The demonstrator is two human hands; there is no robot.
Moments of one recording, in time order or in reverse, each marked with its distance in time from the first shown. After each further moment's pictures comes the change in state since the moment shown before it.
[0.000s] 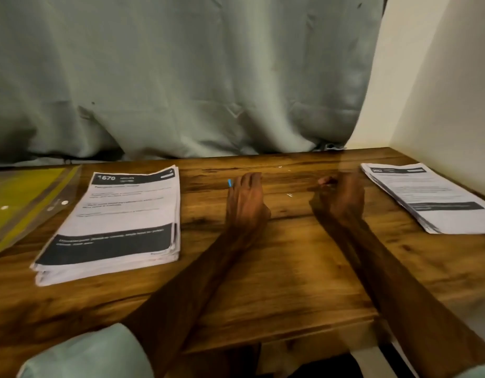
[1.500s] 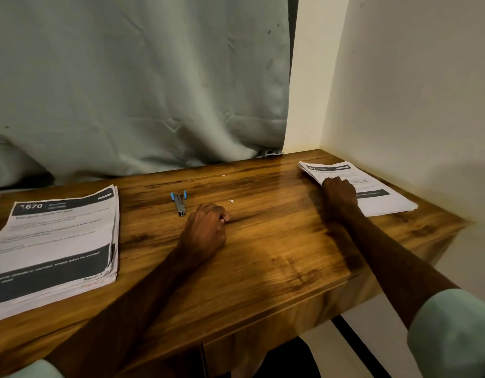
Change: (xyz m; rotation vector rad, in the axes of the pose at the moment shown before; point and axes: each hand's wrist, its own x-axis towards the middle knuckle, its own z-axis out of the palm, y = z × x) left_hand -0.017 0.002 0.032 -0.033 -0.213 0.235; right_hand 0.045 0.090 -0.113 -0.984 -0.180 -0.051
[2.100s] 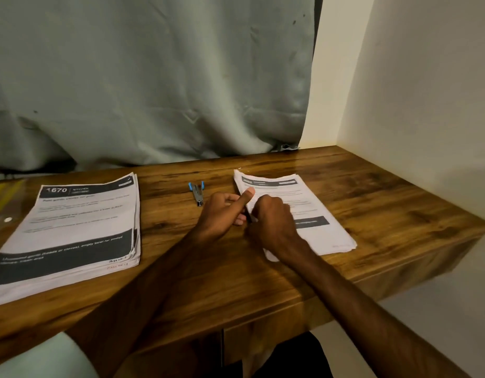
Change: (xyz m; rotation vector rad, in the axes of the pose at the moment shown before) left_hand 0.003 0.018 -0.023 -0.859 -0.043 -0.401; right_hand -0.130 -0.172 -0.051 0.585 0.014 -0.192
